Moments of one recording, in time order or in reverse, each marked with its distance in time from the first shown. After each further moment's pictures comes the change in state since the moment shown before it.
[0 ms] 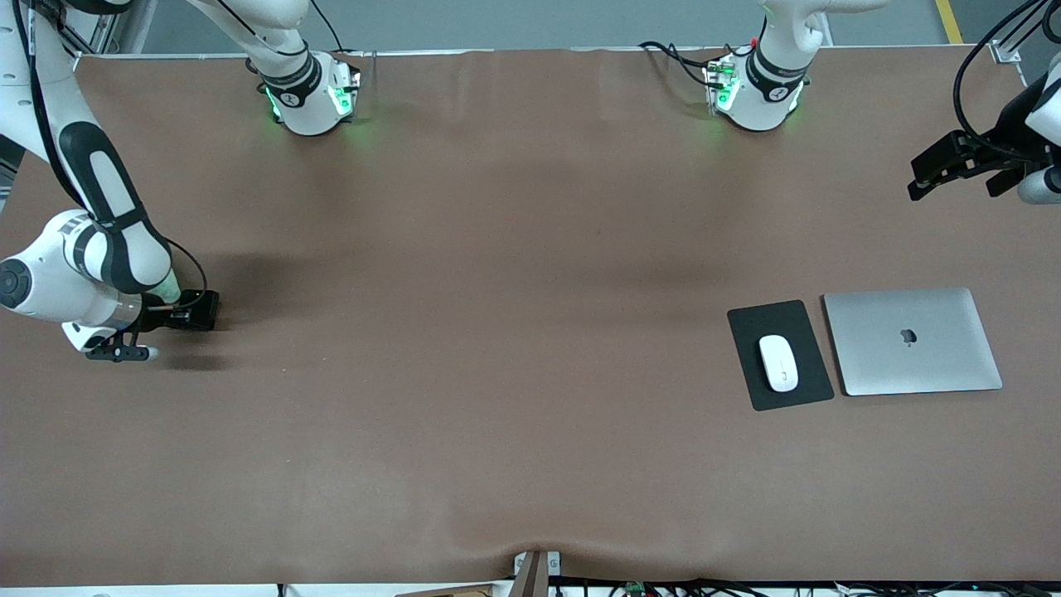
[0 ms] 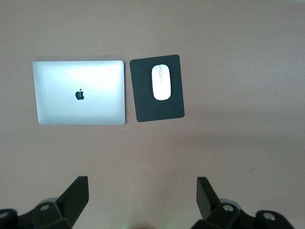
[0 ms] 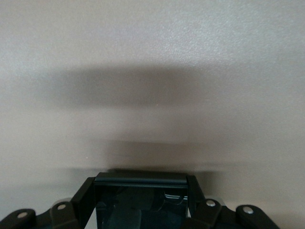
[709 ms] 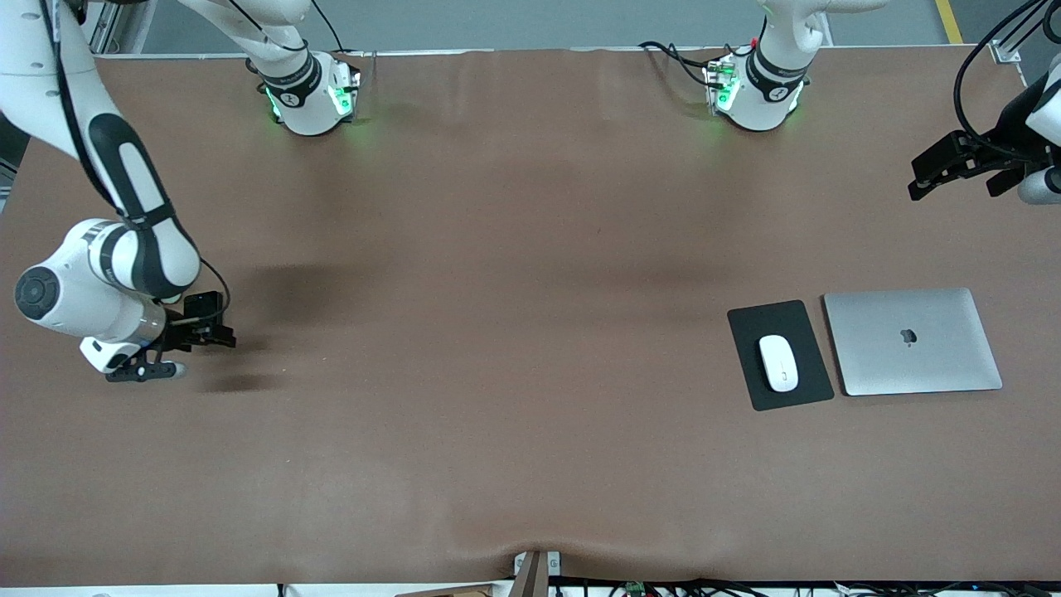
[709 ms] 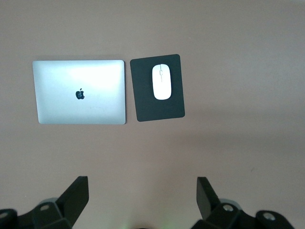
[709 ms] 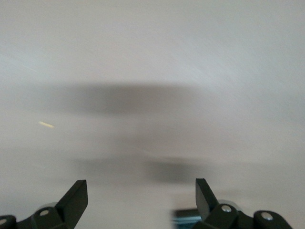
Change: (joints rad) left arm 0.002 0.000 0.001 -0.001 0.000 -0.001 0.000; right arm 0.172 -0.068 0.027 0.046 -0.001 0.013 0.094
